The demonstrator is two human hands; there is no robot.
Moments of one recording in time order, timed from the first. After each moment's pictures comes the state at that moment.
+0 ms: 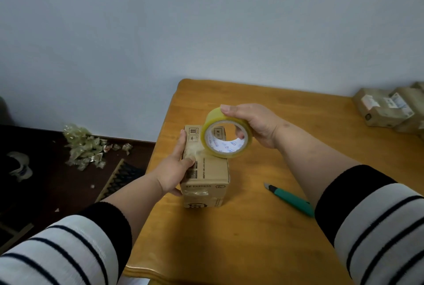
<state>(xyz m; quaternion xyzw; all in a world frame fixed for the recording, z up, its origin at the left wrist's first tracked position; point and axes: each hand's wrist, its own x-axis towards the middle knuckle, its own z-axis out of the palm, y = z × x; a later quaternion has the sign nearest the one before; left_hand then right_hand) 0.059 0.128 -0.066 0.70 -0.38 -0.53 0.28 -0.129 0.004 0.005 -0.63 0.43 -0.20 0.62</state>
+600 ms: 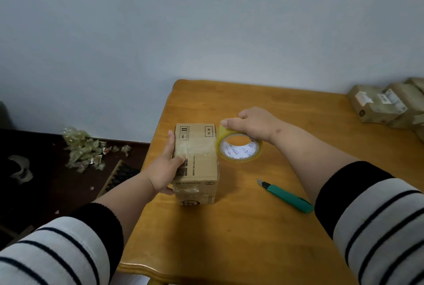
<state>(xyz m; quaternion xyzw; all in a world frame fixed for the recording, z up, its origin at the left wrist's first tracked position) 0.047 0.138 -0.062 0.72 -0.38 -0.51 0.28 -0.163 -0.002 -0.005 -0.77 0.53 -0.05 0.35</state>
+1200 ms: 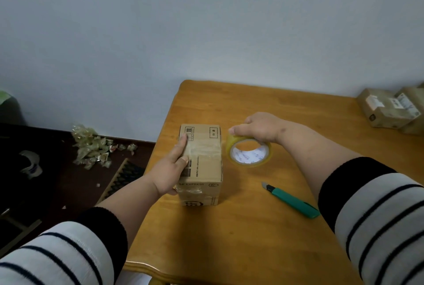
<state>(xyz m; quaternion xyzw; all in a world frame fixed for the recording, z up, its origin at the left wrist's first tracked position) 0.042 0.144 -0.058 0.72 -0.42 -0.49 0.26 -0.165 -0.019 -0.013 -0.78 0.53 0.02 0.32</state>
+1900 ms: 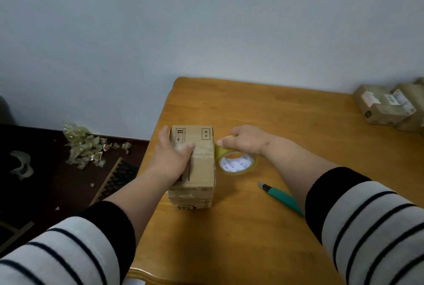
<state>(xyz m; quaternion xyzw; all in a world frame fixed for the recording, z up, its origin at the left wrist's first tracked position) 0.033 0.105 -0.072 0.80 -0.39 -0.33 0.30 -0.152 -0.012 -0.050 -0.78 0.52 0.07 0.35</state>
